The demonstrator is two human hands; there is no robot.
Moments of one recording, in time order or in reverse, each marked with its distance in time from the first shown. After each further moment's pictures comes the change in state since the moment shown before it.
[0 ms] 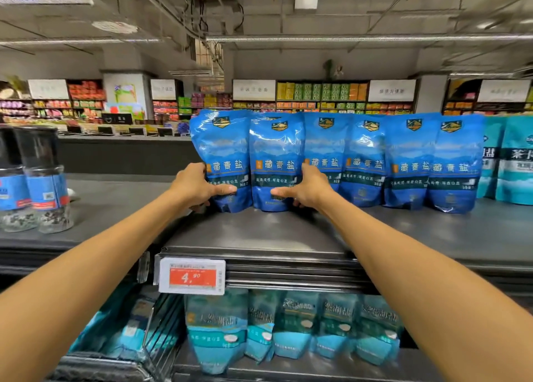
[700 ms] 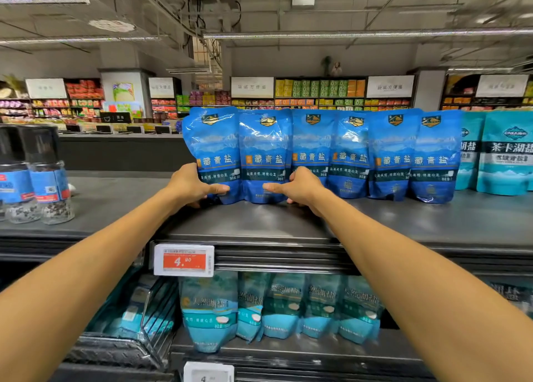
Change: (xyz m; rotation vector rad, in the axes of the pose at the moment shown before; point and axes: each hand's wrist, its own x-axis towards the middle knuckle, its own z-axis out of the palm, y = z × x) left_hand -0.011 -0.001 0.005 0.039 -0.006 -0.014; right_hand -0.029 -0.001 -0.009 0.031 -0.019 0.048
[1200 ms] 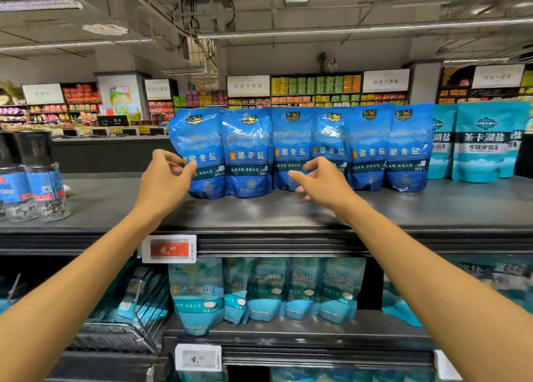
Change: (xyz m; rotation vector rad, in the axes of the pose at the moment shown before) left_hand -0.072 0.028 -0.001 -0.035 0.429 0.169; right_hand -0.065 0.031 -0.062 0.171 0.083 -0.084
